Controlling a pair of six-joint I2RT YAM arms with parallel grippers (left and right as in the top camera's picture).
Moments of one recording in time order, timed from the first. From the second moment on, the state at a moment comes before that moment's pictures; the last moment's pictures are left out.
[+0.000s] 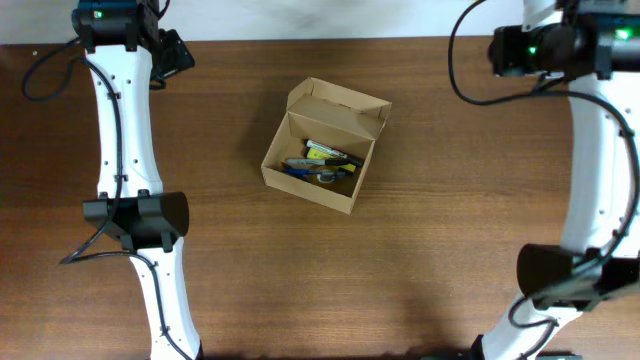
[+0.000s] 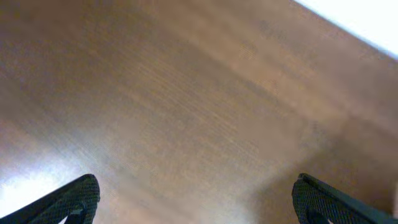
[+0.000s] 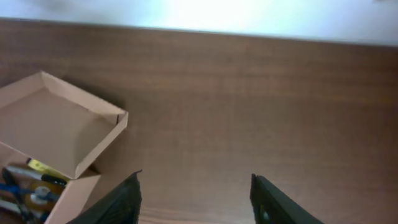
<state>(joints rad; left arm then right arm) 0.03 2.43 2.88 -1.62 -0.27 -0.49 -0.07 1.94 2.33 -1.32 -0.06 -0.12</state>
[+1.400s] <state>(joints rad) -0.16 2.51 2.54 -1.63 0.12 0.03 -0.21 2.01 2.00 -1.21 -0.21 -0.08</state>
